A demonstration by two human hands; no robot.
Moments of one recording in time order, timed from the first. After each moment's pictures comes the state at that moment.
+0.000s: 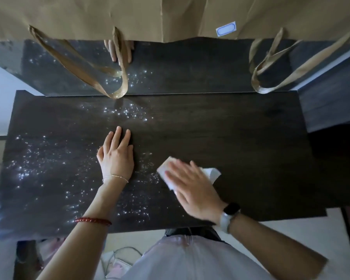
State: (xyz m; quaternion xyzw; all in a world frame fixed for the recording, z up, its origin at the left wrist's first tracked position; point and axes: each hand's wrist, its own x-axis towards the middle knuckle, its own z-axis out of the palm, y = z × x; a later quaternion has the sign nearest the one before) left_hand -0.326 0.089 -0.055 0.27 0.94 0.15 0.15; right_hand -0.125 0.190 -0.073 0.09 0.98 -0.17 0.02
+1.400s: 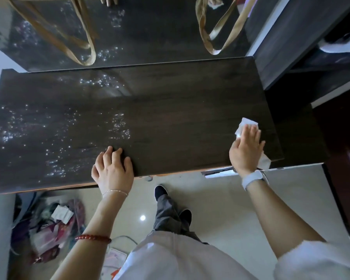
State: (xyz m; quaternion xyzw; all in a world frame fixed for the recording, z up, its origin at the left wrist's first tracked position) left_hand -0.167 0.027 -0.054 0.19 0.96 0.16 0.13; right_hand 0.034 0.260 -0.075 0.60 0.79 -0.14 -0.04
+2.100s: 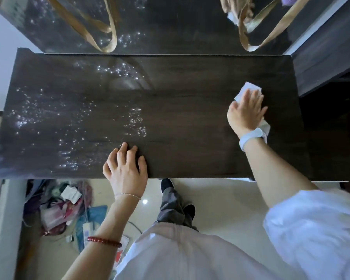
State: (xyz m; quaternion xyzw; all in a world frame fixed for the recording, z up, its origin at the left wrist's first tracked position) left_hand -0.170 0.026 -0.063 0.20 0.97 0.13 0.09; right_hand -0.089 0.316 -0.068 0.57 0.80 -0.17 0.01
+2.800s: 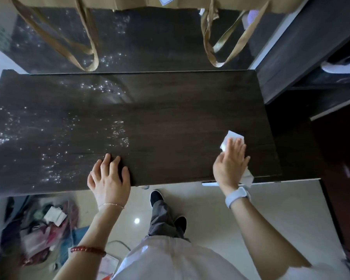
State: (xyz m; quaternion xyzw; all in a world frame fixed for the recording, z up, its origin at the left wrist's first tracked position) left_hand -0.164 0.024 -0.062 0.21 0.96 0.16 0.10; right_hand 0.004 0.232 -0.076 0.58 0.79 -0.18 -0.08
